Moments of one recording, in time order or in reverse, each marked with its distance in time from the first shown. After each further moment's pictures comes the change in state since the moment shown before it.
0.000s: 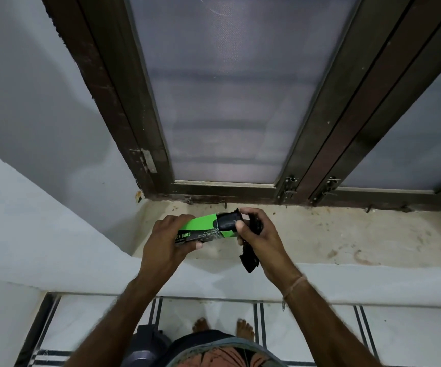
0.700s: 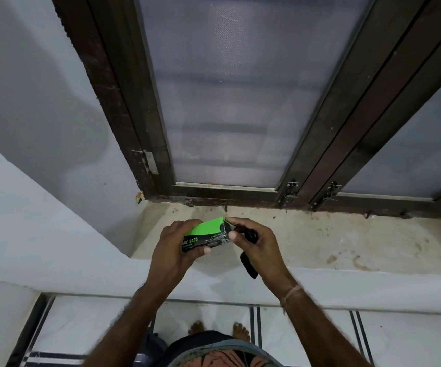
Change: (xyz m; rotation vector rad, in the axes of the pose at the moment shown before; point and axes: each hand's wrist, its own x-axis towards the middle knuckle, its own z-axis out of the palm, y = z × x) left_hand -0.006 0.008 0.014 -0.190 0.029 -0.003; right_hand -0.002 -0.001 0.008 -0.165 -0.039 -0.161
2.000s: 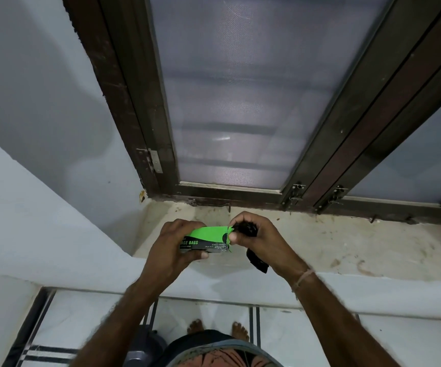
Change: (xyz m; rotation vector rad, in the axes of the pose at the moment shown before) left_hand 0.005 -0.007 -0.017 0.023 -0.077 0.100; right_hand 0.029 -0.014 -0.012 -0.182 -0.258 0.035
